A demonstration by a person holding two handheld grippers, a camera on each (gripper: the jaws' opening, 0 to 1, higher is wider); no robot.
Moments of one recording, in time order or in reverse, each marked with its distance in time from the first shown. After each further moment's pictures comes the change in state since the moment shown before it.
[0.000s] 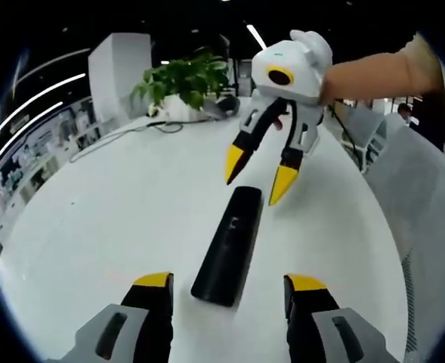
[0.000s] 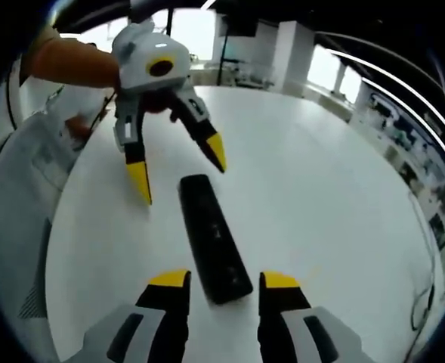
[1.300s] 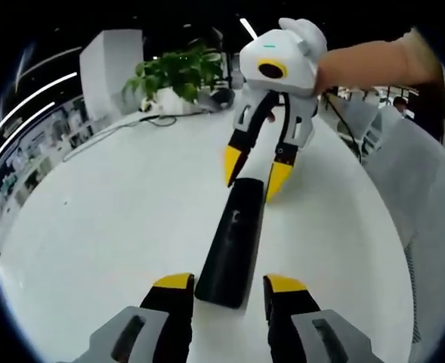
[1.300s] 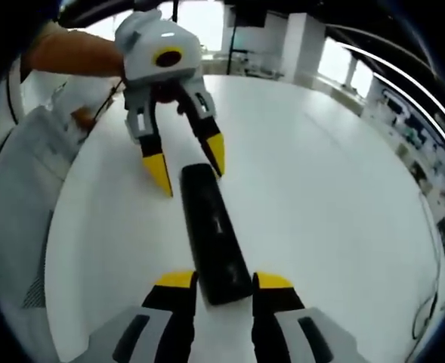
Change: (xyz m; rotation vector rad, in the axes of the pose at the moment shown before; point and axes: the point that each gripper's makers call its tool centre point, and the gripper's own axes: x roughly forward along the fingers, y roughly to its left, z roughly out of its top) left arm 0.009 0.005 -0.006 0.021 0.038 -0.034; right arm 0.011 0.000 -0.008 -0.022 0.066 0.066
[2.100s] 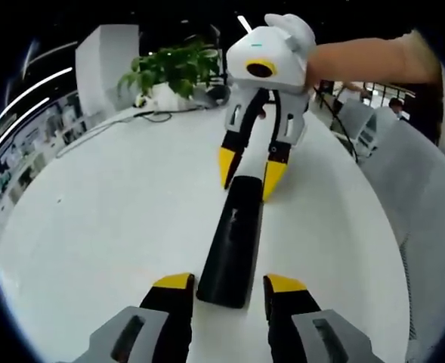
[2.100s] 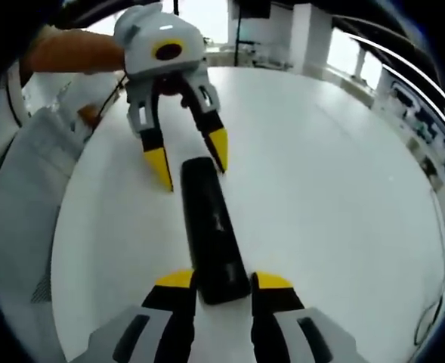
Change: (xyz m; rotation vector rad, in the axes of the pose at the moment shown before) left arm 0.002 0.001 0.001 -0.004 0.020 -0.041; right arm 0.002 -0.002 -0.004 0.003 0.050 0.072
